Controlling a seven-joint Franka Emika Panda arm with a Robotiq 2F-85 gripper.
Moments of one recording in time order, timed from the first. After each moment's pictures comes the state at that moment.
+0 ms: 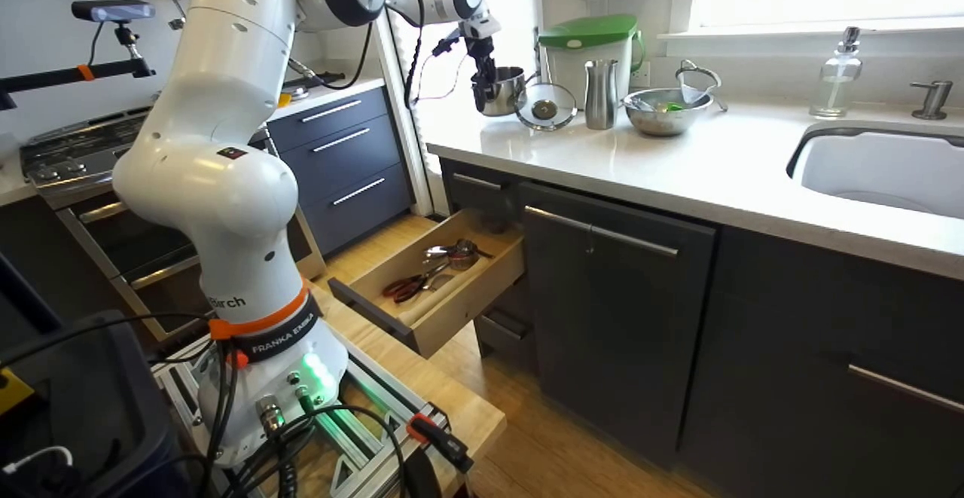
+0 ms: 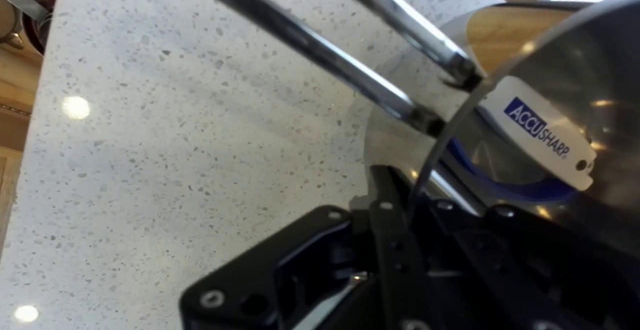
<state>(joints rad) 0.25 0.67 0.03 -1.20 -0.05 2.08 1.46</state>
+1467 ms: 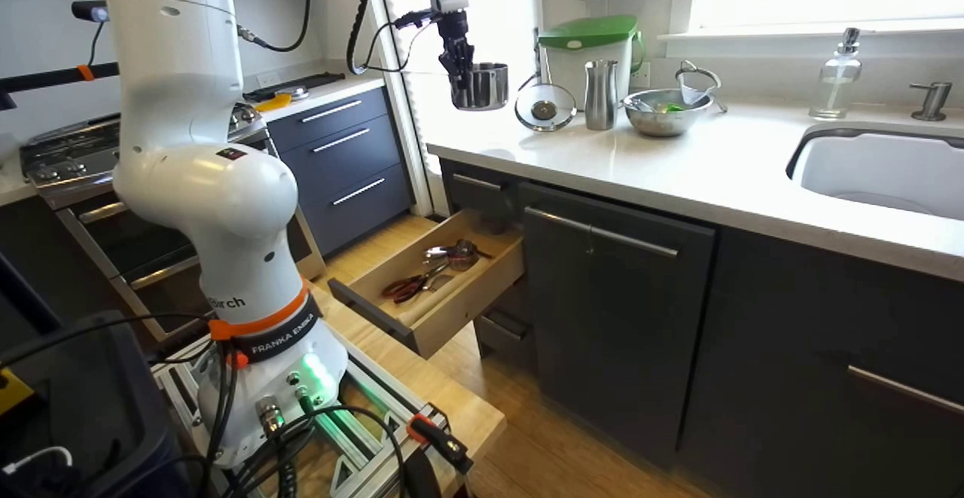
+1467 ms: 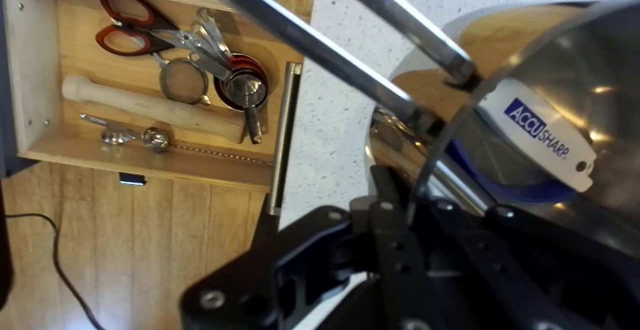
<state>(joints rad) 0.25 0.30 0.04 -1.59 -0.01 1.94 1.70</state>
